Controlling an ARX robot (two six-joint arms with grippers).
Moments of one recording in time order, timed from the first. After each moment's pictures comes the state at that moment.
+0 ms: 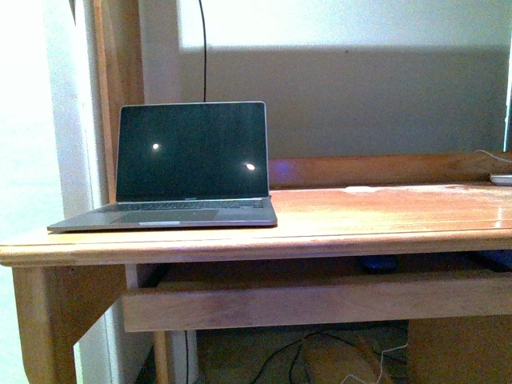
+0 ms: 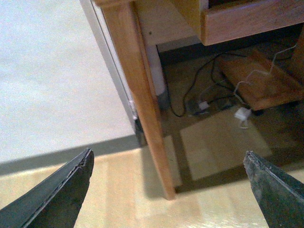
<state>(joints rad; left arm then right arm) 0.12 0.76 0.18 0.36 0.23 0.31 0.00 0.00 0.02 0.00 0.00 0.00</state>
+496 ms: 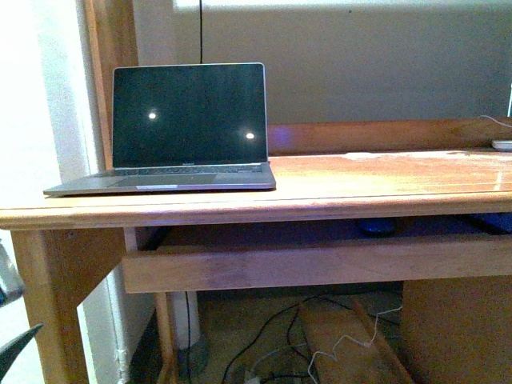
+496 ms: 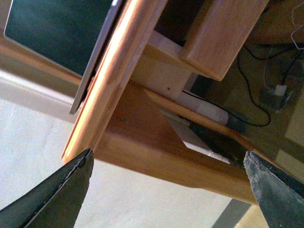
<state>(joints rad) 0.04 1.62 0.51 1.02 0.32 1.15 0.00 0.00 0.02 0.00 0.00 0.00</state>
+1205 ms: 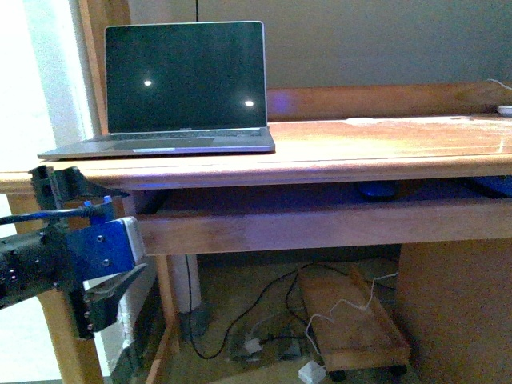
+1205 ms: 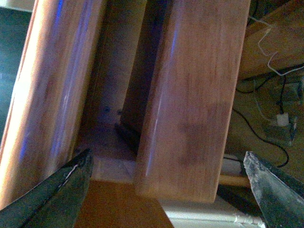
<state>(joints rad) -0.06 2.01 0.92 0.98 0.52 1.36 0.00 0.00 0.02 0.00 0.00 0.00</state>
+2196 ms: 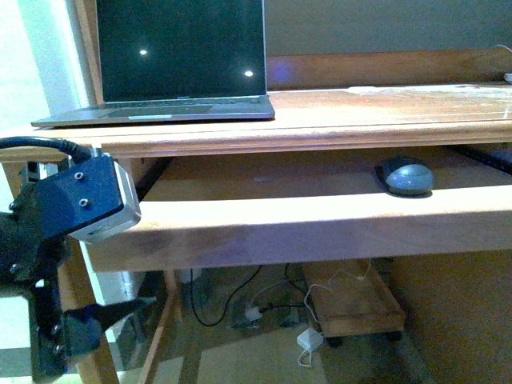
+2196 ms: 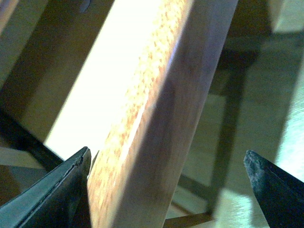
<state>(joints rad) -0.16 1.64 0.77 0.19 0.56 1.03 0.00 0.00 0.02 0.00 0.00 0.00</state>
